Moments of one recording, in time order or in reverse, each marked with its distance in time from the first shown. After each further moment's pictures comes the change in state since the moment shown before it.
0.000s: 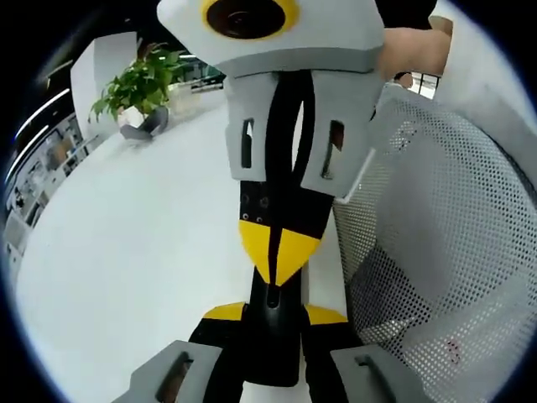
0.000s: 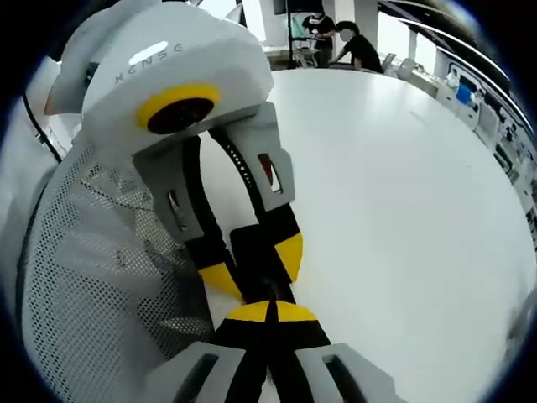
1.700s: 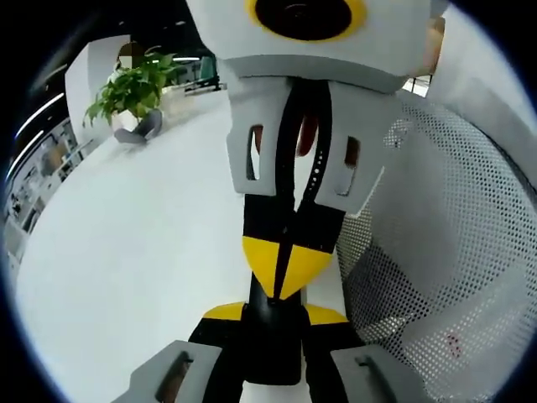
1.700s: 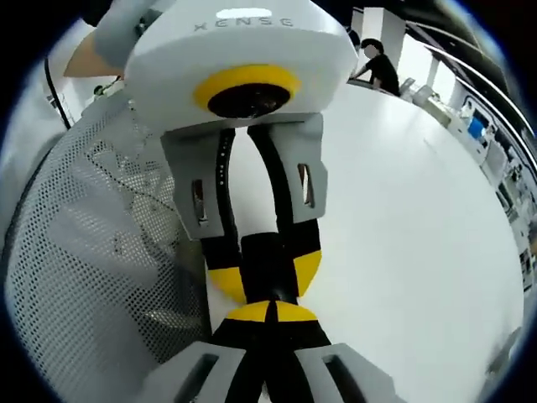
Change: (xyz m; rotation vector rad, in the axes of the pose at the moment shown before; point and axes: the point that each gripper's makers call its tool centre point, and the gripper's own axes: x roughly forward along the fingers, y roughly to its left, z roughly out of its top) left arm -0.001 -0.002 0.001 0.025 -0.002 -0.023; right arm 0.006 0.008 0.006 -0.192 -0.050 -0.047
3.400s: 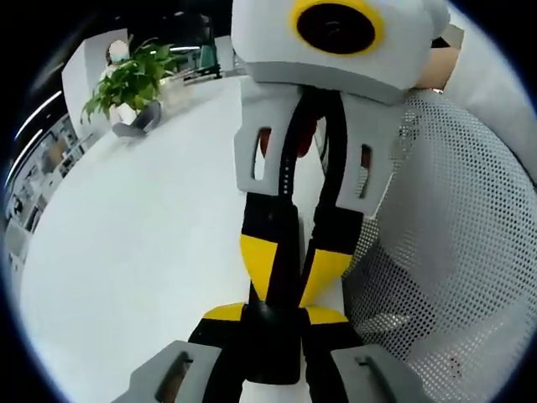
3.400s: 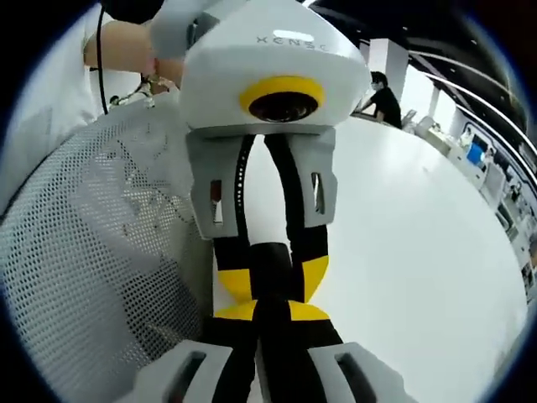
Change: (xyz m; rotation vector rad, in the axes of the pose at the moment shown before) left arm 0.001 -0.001 -0.002 -0.002 0.083 0.020; right arm -0.001 0.005 0.004 -0.026 -0.157 0.006
